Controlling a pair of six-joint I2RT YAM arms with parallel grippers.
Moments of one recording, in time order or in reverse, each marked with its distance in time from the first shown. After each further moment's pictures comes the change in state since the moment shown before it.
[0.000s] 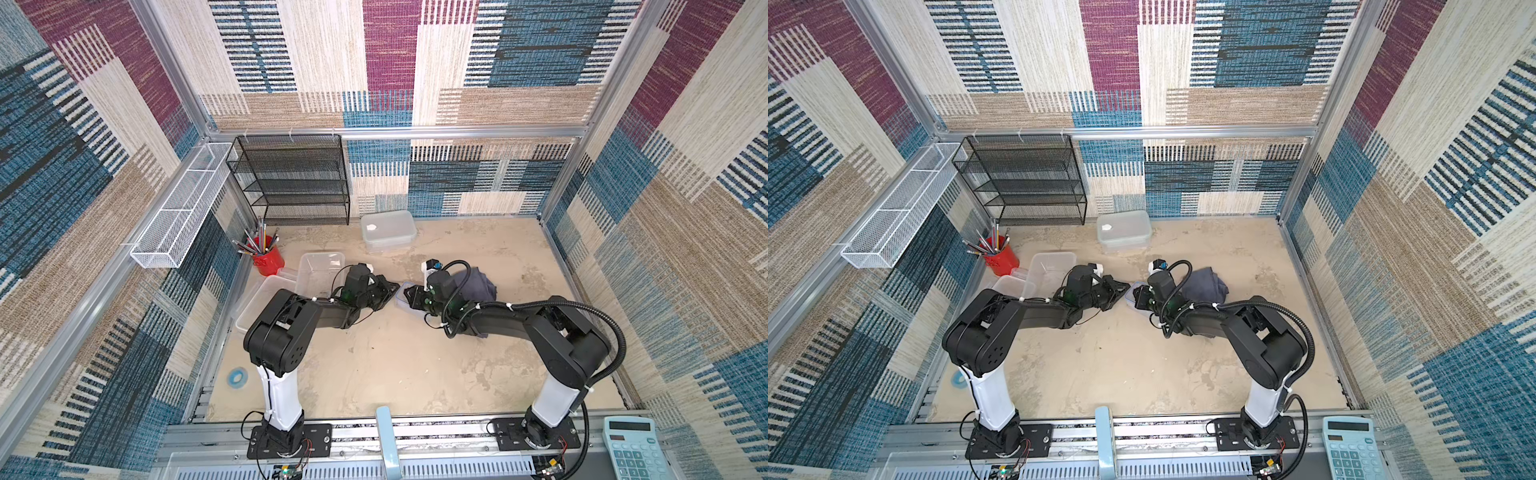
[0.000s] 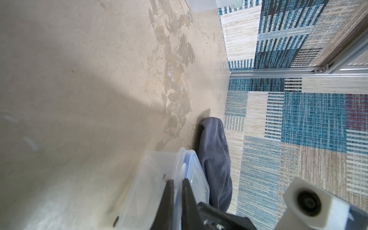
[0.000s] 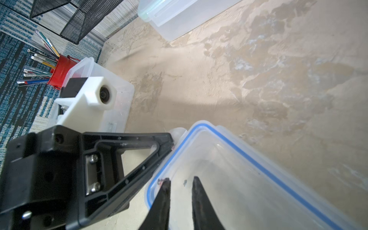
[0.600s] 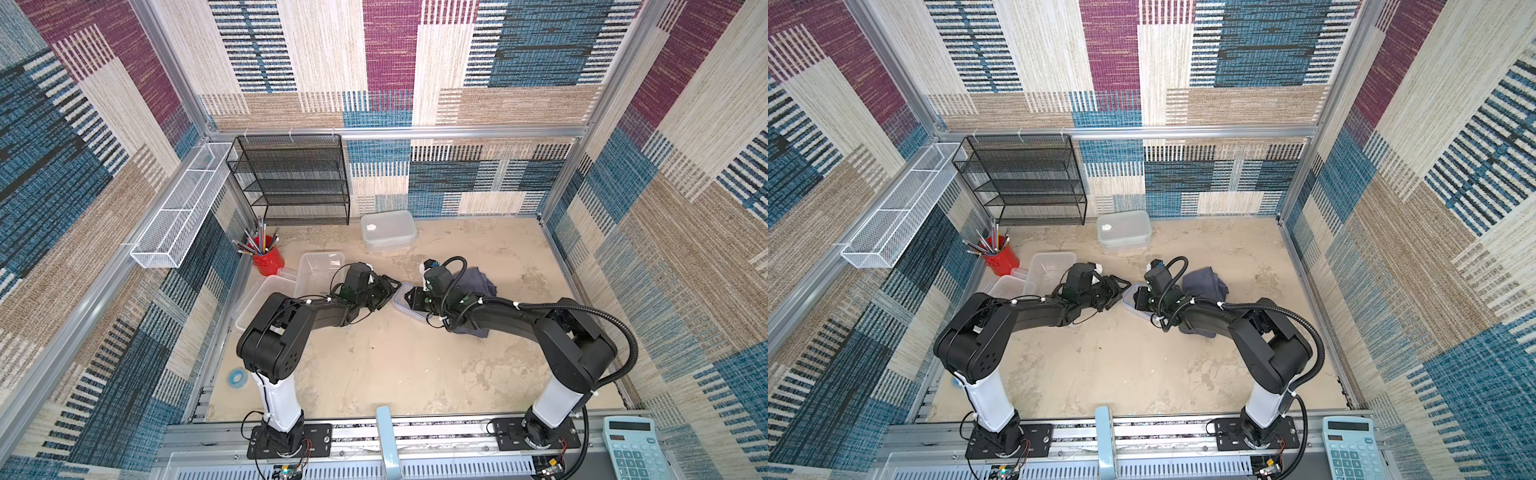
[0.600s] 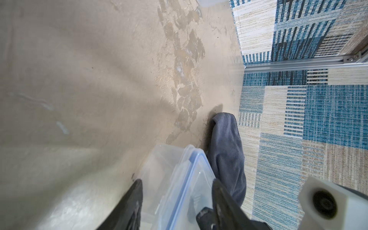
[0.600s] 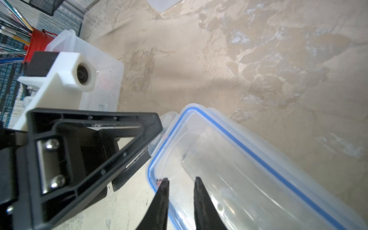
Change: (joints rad) left arm -0.001 -0.063 0.027 -0.185 -0.027 0.101; right arm 0.004 -0.056 0.120 -0.303 -0.024 -0.014
